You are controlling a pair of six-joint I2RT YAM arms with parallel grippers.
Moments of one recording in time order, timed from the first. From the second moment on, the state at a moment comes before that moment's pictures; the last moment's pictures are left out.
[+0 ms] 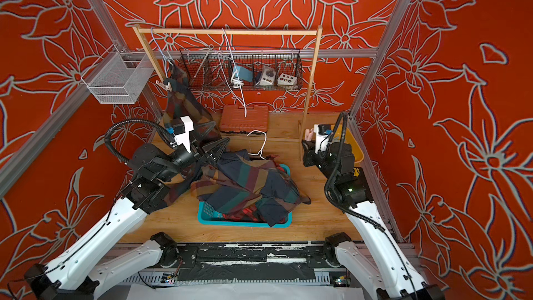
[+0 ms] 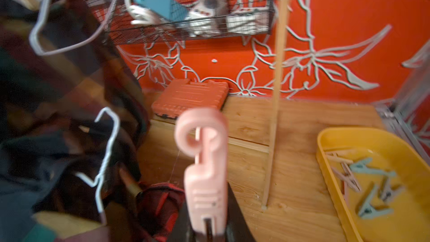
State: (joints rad) left arm -0.48 0.90 0.91 0.23 0.36 -0.17; right arm 0.23 0.87 0.83 -0.22 -0.16 0.18
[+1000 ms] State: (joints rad) left arm -0.48 0.89 0.90 0.18 0.33 -0.16; right arm -0.14 1.47 0.90 0.01 -0.27 0.44
